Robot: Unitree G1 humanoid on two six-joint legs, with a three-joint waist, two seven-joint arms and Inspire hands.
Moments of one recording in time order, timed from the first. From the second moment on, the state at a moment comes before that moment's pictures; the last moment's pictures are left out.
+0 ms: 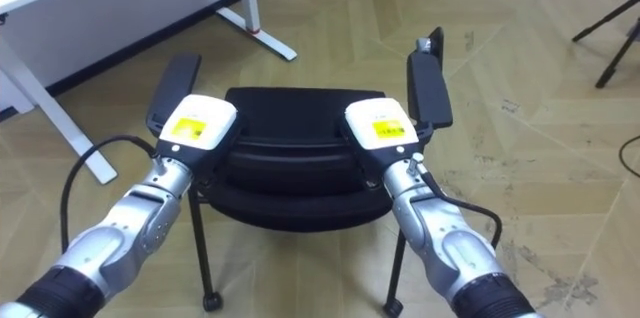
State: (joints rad) left arm -0.33 0.33 -0.47 0.60 1.06 -0.01 0.29; right arm -0.28 -0.34 0.42 0.55 -0.99 -0.07 -0.22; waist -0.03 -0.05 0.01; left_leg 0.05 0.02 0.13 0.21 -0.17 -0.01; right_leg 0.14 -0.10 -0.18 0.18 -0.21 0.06
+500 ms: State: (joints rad) left arm -0.38 0.32 -0.47 0.64 1.06 -0.02 0.29; right arm -0.31 -0.33 0.42 0.61 -0.97 -0.08 -0.29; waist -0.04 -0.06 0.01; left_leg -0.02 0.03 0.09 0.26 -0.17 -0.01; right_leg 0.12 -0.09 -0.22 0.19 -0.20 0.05
